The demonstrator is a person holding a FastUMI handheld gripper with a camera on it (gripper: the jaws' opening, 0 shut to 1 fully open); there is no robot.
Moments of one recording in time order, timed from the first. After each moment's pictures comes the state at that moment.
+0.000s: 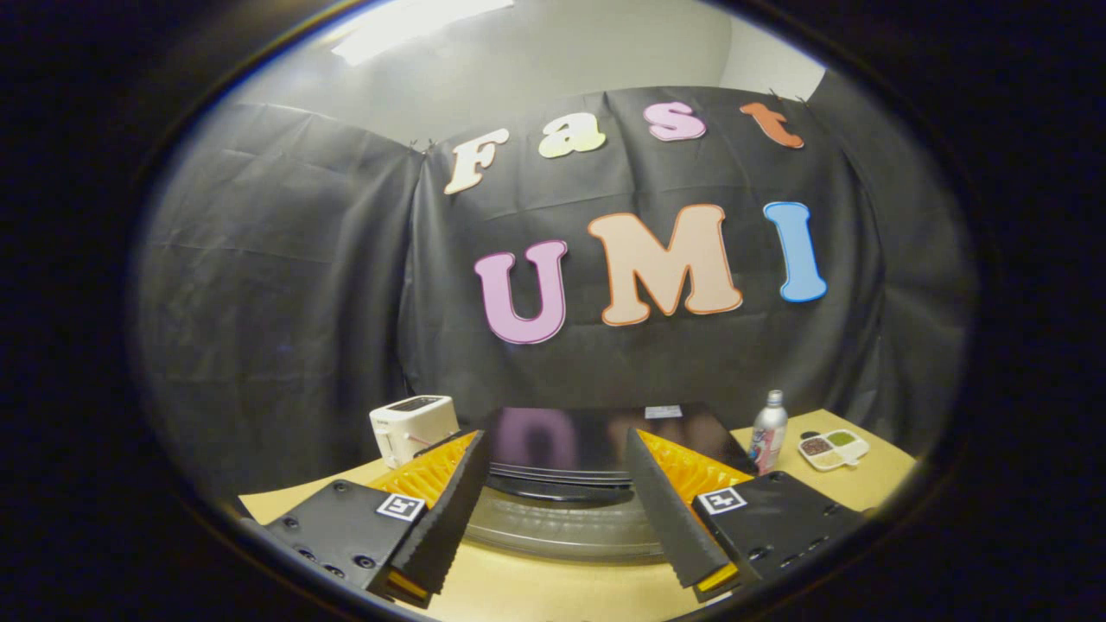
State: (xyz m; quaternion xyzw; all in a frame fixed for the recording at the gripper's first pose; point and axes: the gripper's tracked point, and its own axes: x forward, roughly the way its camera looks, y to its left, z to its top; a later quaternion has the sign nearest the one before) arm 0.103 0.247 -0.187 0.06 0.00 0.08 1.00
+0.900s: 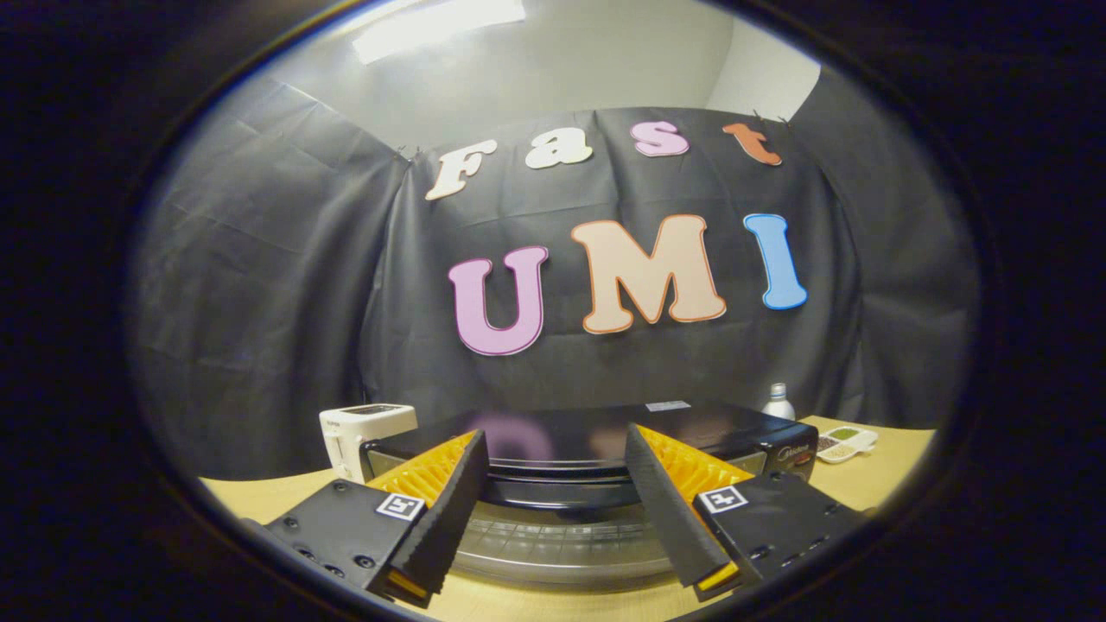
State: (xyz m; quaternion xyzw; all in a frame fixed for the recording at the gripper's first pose) arm 0.137 0.255 -0.233 0.04 -0.08 0.01 1.00
